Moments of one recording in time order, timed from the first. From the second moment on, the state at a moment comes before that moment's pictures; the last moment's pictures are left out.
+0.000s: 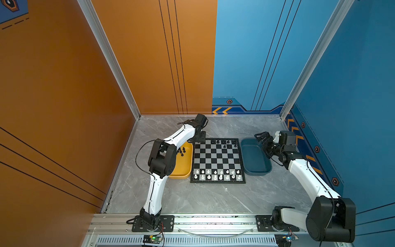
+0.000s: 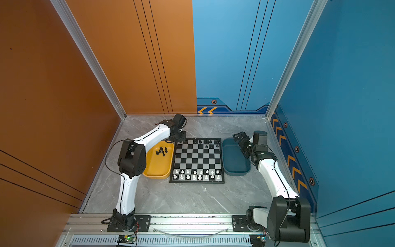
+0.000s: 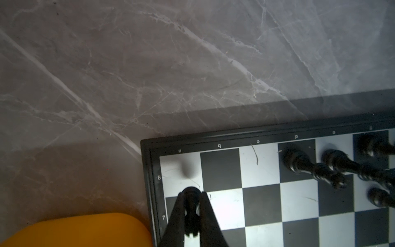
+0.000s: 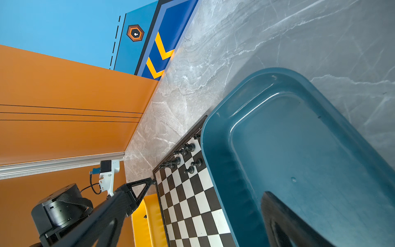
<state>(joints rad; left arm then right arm) -0.45 2.21 1.87 -0.83 -0.10 -0.36 -0.05 1.24 0.83 -0.23 -0.36 0.94</state>
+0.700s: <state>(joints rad) -0.44 2.25 1.88 -0.83 -0.10 -0.36 -0.05 1.24 0.83 -0.23 -0.36 0.94</state>
